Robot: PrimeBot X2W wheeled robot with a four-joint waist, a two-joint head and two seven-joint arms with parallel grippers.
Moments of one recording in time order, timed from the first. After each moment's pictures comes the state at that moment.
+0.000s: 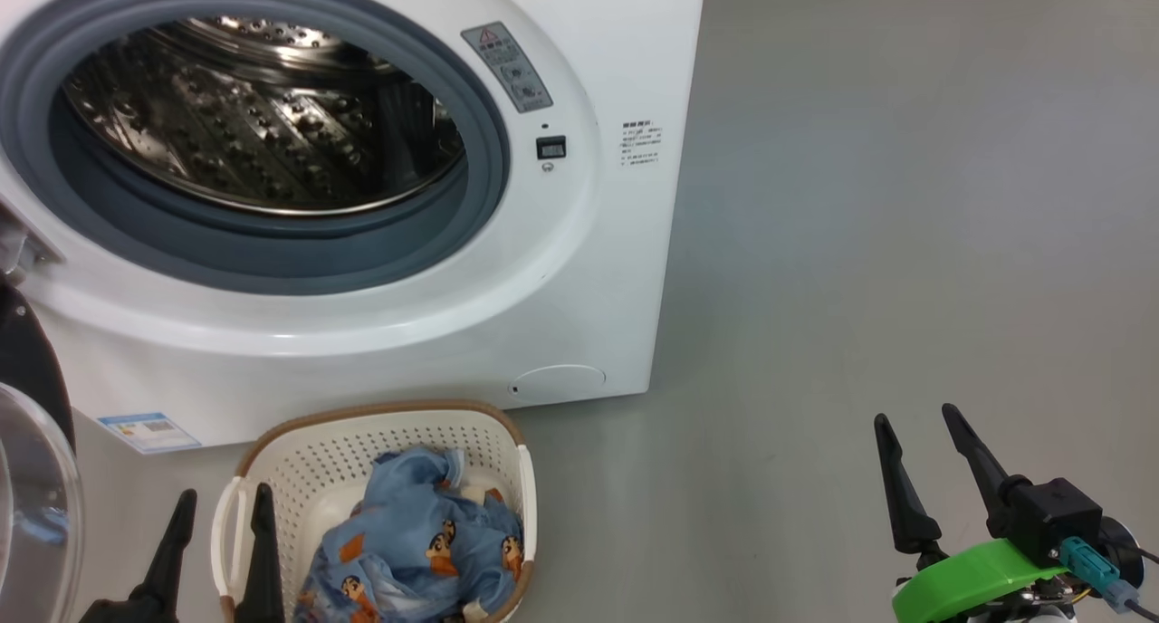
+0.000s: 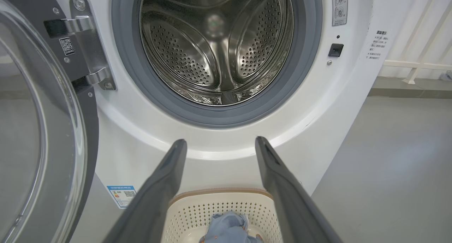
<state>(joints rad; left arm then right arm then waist) 0.05 0.05 0.06 0.14 -0.18 -0.13 -0.26 -0.06 -0.04 -0.09 0.19 0.07 0.13 -0.25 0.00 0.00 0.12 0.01</state>
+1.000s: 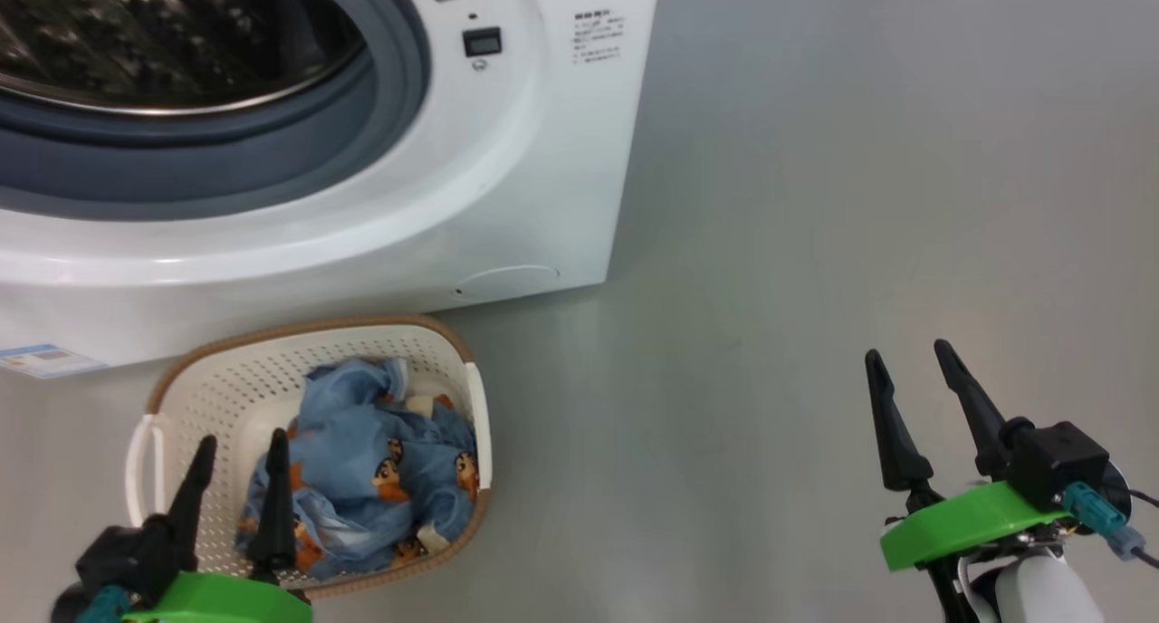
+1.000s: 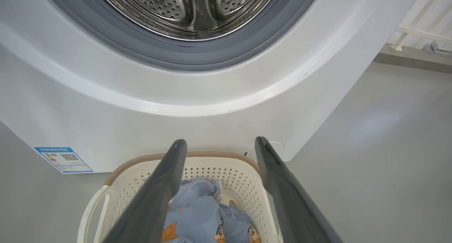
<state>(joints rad) -0.11 0.08 -0.01 0.29 -0.28 -0.13 -0.26 -0.15 -0.04 -0.07 0.18 0.12 0.13 -0.25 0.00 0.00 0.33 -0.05</state>
